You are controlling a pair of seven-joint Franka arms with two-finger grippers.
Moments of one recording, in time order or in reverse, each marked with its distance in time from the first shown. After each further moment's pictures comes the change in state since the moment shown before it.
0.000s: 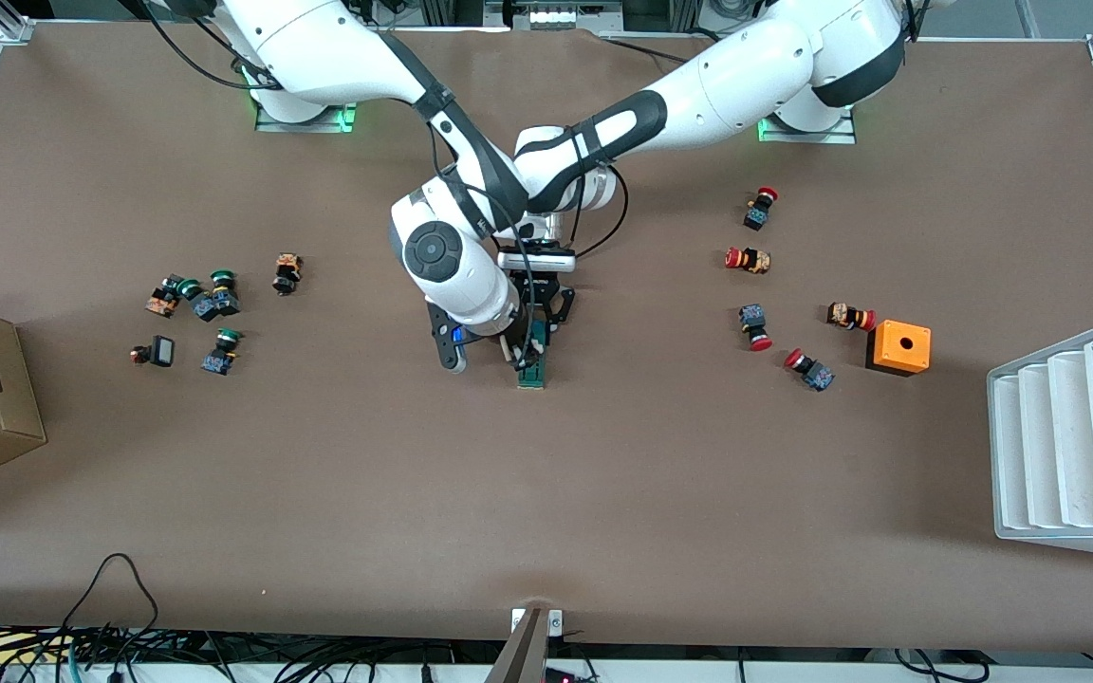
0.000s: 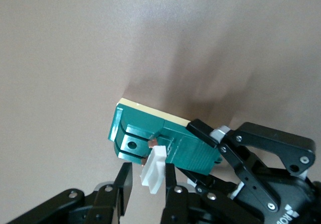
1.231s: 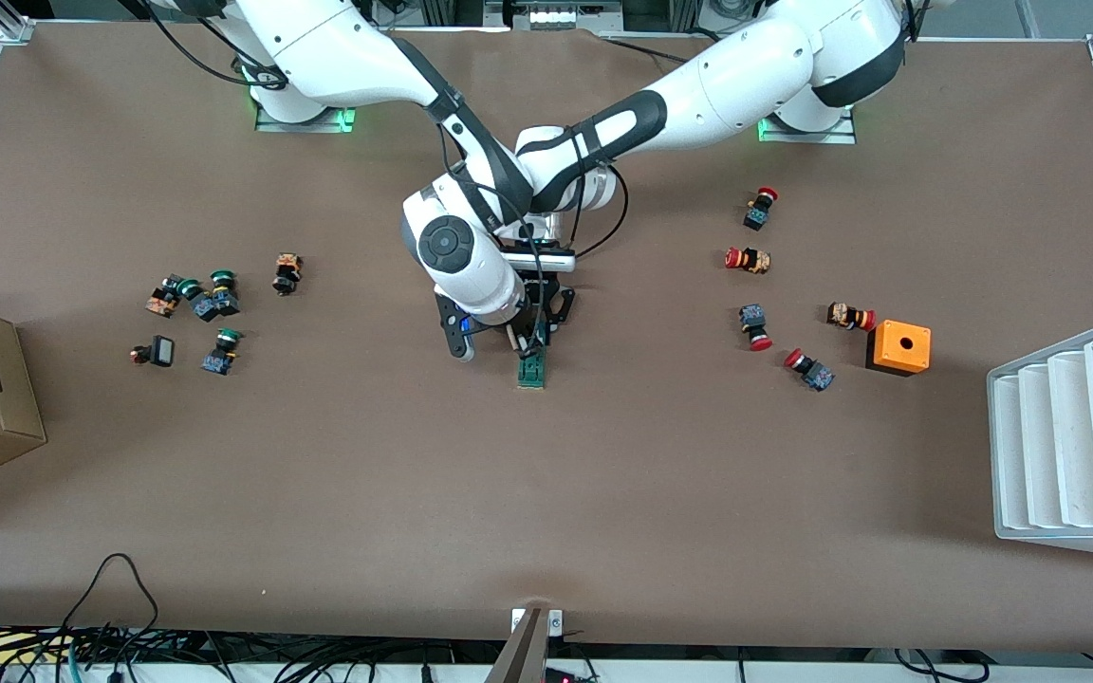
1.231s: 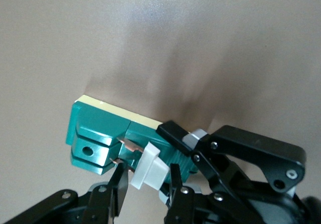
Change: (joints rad) left arm 0.000 0.000 0.000 0.000 0.000 0.000 0.002; right arm 0.025 0.000 0.009 -0.077 0.000 0.058 0.000
